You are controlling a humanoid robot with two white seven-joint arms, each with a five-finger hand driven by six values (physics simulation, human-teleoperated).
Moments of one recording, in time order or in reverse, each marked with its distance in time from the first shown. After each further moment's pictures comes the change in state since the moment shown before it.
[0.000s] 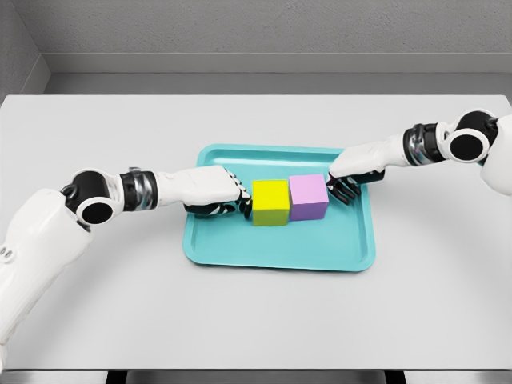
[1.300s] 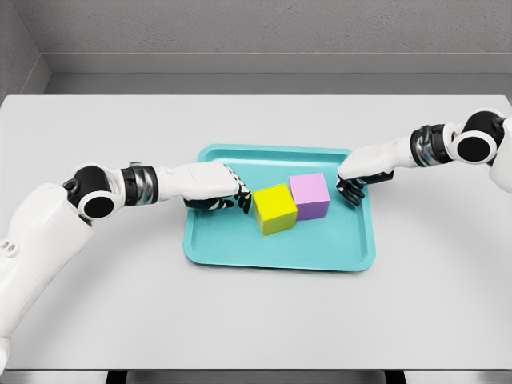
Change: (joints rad) left arm -0.032 -0.017 -0.003 0.054 -0.005 0.000 0.000; right arm -0.014 -0.025 0.032 -0.009 0.051 -0.003 -0.023
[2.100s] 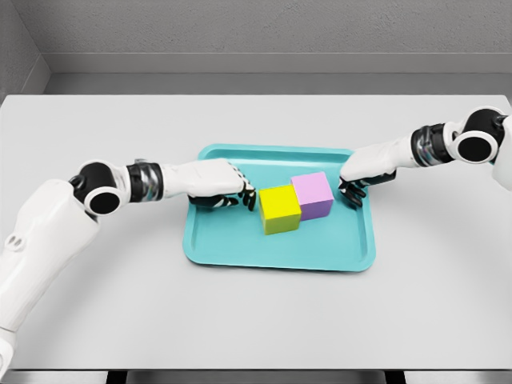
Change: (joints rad) left arm -0.020 -0.010 -0.014 0.019 0.009 0.000 0.000; right arm -0.028 -0.014 0.032 -0.018 0.018 -0.005 0.000
